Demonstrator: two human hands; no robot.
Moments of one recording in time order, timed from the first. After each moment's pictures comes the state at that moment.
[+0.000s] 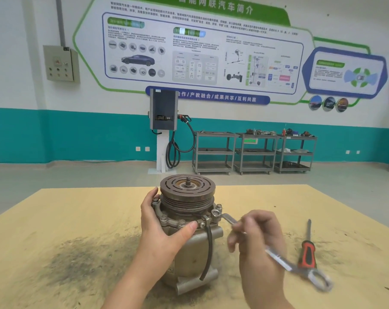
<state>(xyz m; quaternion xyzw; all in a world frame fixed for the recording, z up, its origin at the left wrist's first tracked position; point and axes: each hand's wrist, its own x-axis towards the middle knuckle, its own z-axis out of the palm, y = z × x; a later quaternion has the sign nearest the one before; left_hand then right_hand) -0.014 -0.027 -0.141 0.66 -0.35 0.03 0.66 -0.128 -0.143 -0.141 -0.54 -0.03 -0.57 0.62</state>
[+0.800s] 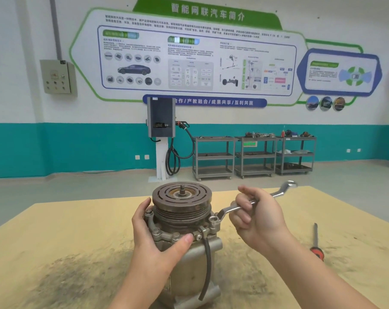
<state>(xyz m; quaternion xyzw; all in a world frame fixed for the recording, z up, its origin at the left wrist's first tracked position) -0.006 -0.031 -0.149 0.62 -0.35 0.03 0.70 -0.091 -0.205 -0.085 -0.38 0.11 -0.32 0.86</state>
